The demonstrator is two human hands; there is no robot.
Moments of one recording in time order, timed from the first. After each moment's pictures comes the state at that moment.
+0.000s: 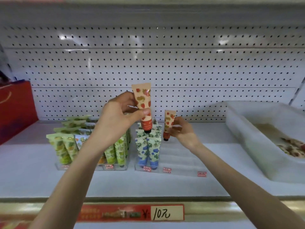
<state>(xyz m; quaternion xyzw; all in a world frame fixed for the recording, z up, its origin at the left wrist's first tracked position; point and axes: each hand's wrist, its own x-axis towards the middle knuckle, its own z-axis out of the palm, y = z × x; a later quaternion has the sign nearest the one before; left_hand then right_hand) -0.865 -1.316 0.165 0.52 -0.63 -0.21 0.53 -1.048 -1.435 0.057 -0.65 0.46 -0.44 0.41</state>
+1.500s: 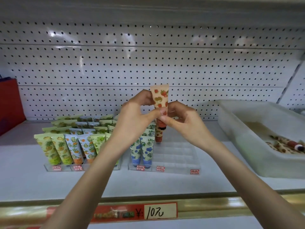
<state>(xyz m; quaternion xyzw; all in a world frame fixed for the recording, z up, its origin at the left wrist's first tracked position) -0.902 -1.338 0.152 0.49 -0.67 -0.18 0.52 -1.061 -1.370 0.130 -0.77 0.31 -0.46 0.32</state>
